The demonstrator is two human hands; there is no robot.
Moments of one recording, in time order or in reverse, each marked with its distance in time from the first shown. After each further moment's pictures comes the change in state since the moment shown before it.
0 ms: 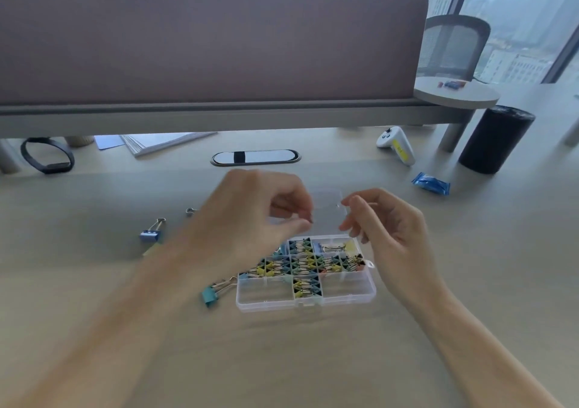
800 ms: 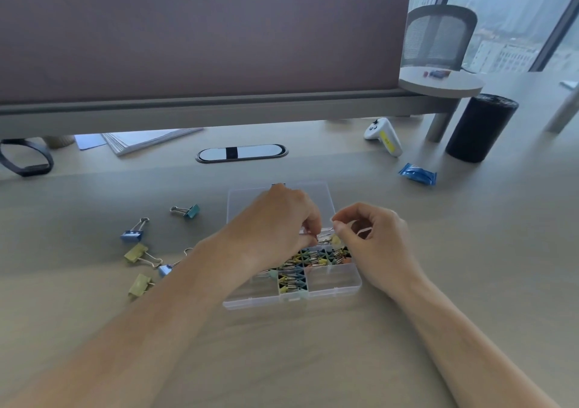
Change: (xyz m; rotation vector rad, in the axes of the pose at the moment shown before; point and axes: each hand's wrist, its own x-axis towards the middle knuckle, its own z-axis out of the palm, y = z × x) left_hand 0.035 -0.007 0.055 0.275 -0.243 -0.023; right_hand 0.002 0.038 -0.008 -0.412 0.007 0.150
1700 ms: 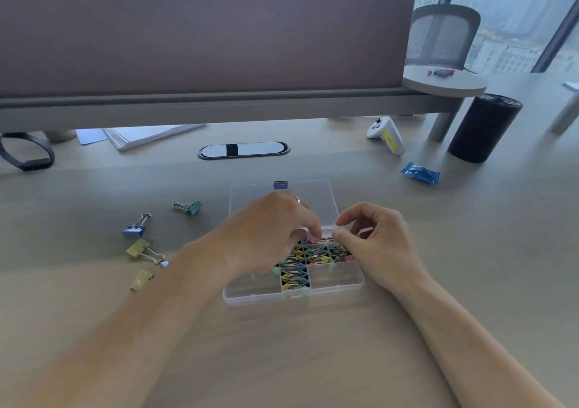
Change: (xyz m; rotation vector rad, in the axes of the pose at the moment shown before) left_hand -0.006 -0.020 0.007 -0.012 -0.059 0.121; right_hand 0.001 0.004 0.001 0.104 -0.052 0.049
